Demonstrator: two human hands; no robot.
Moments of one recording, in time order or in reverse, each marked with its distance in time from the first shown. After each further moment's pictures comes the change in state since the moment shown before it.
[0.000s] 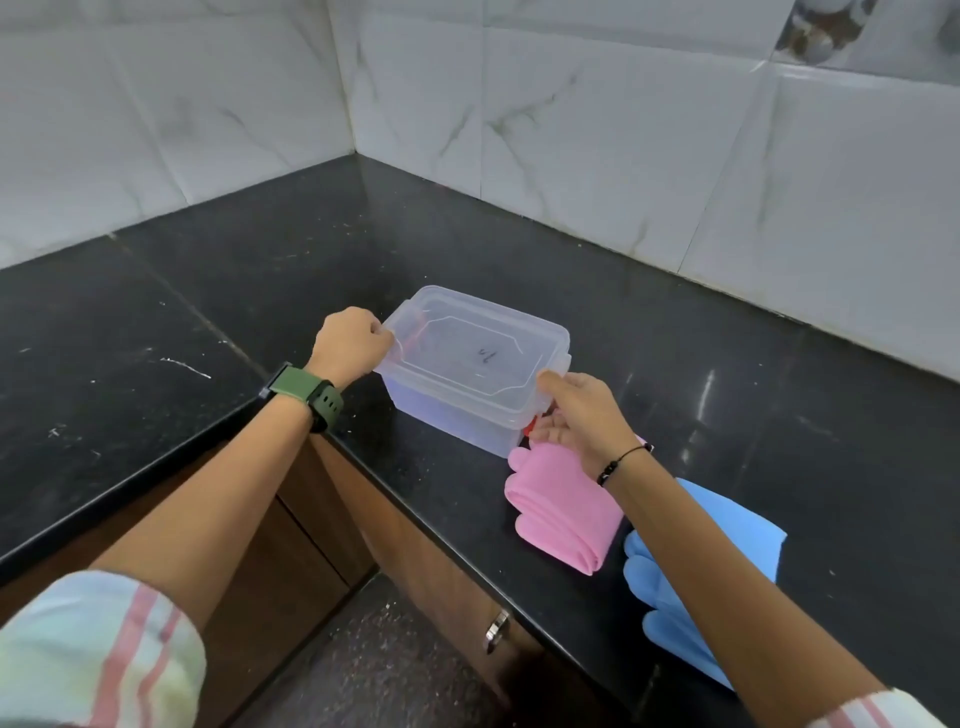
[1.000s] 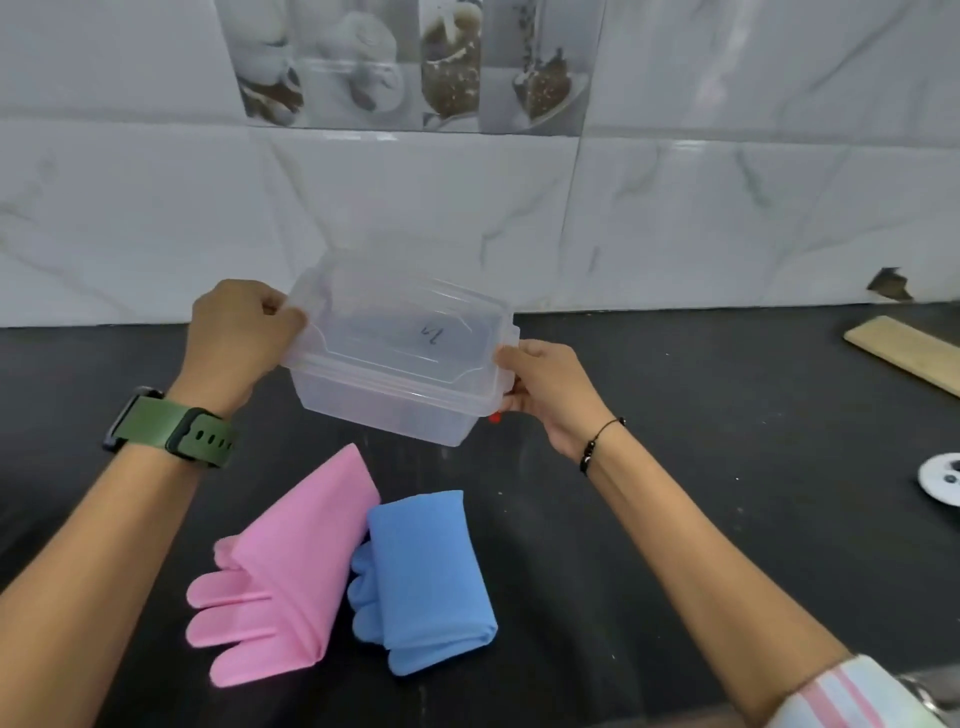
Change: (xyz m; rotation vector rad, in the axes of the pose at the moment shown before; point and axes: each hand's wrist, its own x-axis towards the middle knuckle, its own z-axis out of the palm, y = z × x) left_hand -0.062 0.265 0.072 -0.307 -0.124 0.697; right_hand -0.134 -0.036 -0.212 0.155 0.652 -0.253
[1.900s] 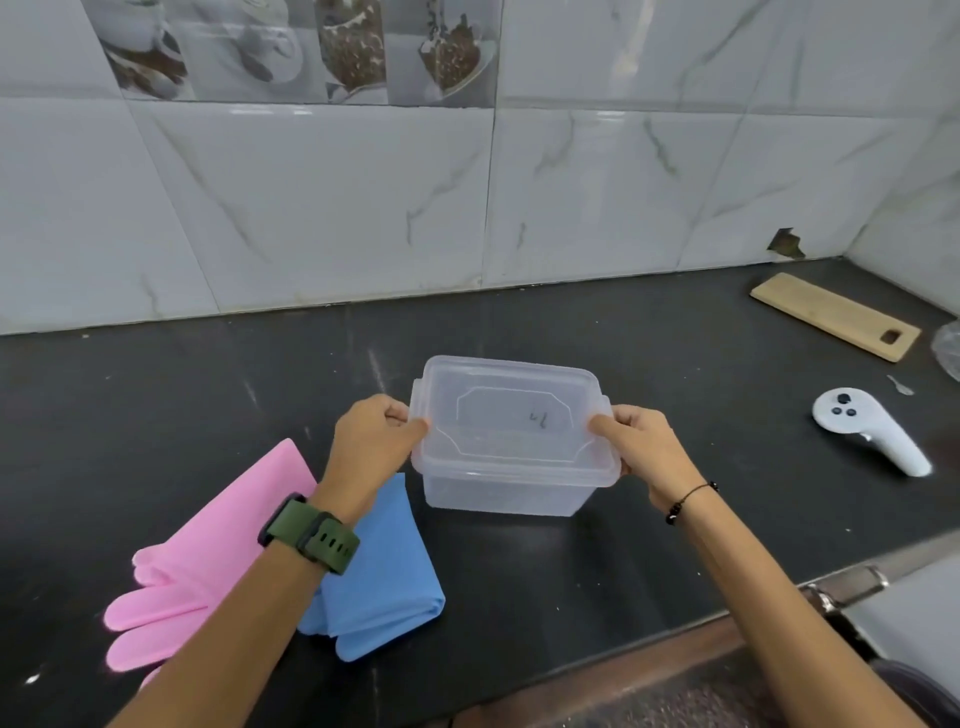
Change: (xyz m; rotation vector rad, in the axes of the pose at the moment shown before) left_hand -0.100 0.029 0.128 -0.286 -0.448 -0.203; right_hand -0.071 0.063 -0.136 -0.336 0.365 0.167
